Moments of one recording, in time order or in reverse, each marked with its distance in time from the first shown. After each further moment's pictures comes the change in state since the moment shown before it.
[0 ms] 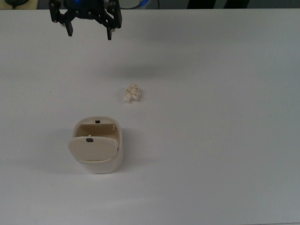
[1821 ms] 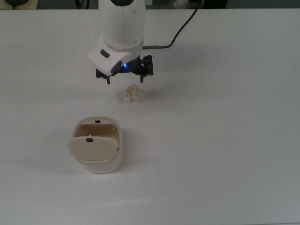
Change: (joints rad) arm 0.066 0.197 0.079 -0.104 -0.043 0.198 -0.001
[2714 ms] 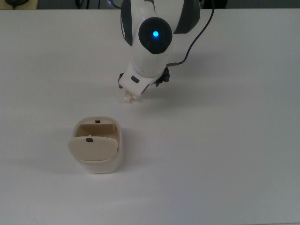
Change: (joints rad) arm 0.086 0.110 0.001 -0.062 -0.027 0.000 0.001
